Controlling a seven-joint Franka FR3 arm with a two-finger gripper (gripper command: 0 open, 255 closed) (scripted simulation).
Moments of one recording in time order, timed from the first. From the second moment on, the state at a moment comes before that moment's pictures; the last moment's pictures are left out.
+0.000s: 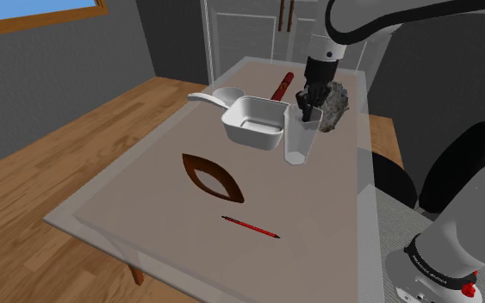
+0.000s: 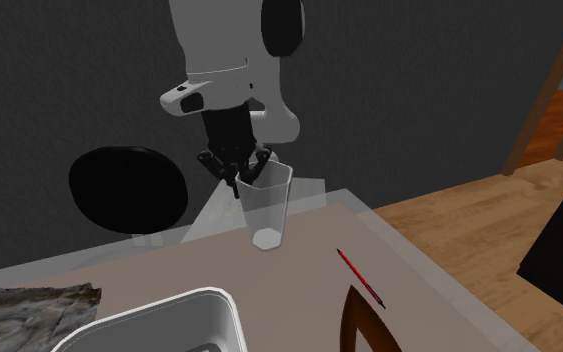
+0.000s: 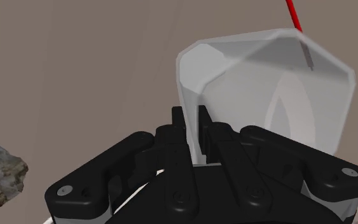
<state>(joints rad) 0.06 -0.38 -0.01 -2.26 0.09 1.86 0.04</state>
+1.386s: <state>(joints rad) 0.22 0.35 0.16 -1.30 0.04 1.64 0.38</state>
